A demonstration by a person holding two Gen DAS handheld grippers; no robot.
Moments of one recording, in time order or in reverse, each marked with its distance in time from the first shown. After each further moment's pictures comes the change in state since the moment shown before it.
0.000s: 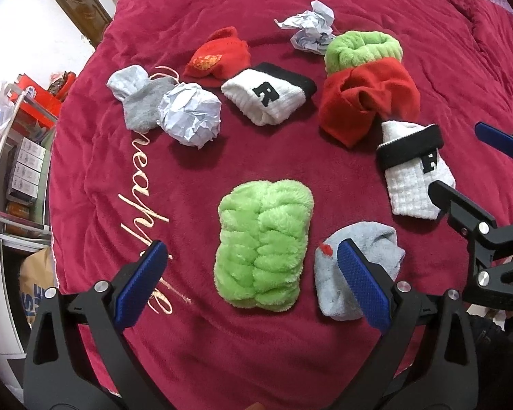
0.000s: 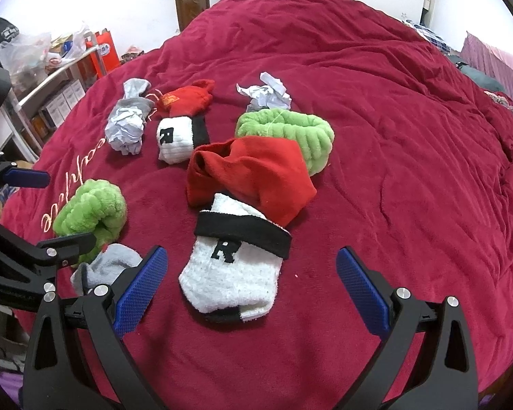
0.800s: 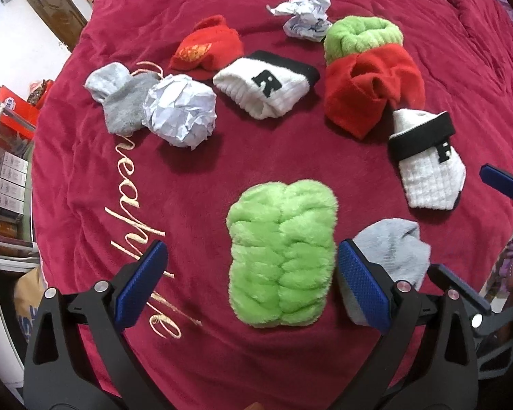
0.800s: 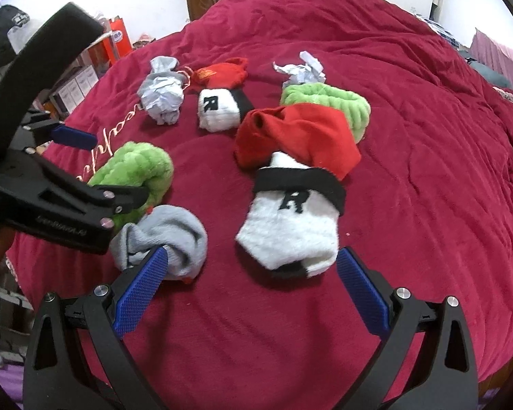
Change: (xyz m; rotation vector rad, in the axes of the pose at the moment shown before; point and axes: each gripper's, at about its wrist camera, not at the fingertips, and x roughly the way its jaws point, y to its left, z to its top) left arm 0.026 0.015 0.006 0.075 0.020 -0.066; right arm -0.004 0.044 -0.026 -0.013 0.041 0.022
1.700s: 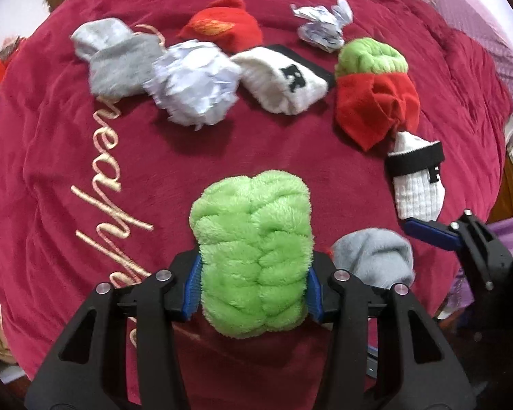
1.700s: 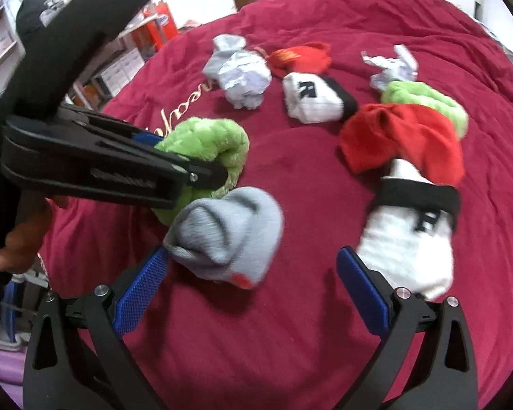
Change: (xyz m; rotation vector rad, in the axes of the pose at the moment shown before) left arm 0.034 0.055 -0.007 -0.141 -0.014 -0.268; right arm 0.037 0.055 0.014 -0.084 0.062 0.208
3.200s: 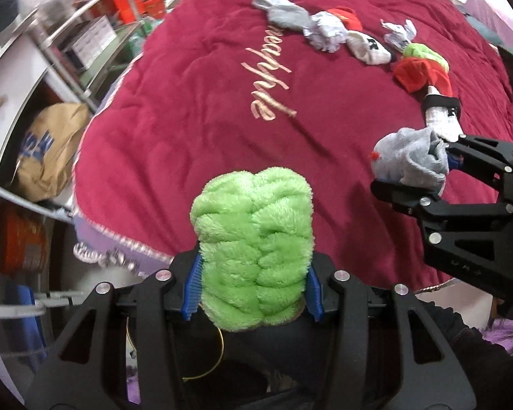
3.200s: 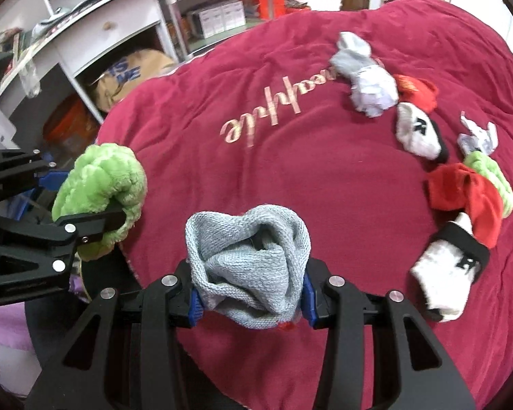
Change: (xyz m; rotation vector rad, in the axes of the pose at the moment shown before) left arm -0.096 -0.027 -0.182 -0.388 -0.080 0.330; right arm -0.030 0.076 -0.020 -0.399 0.111 0.141
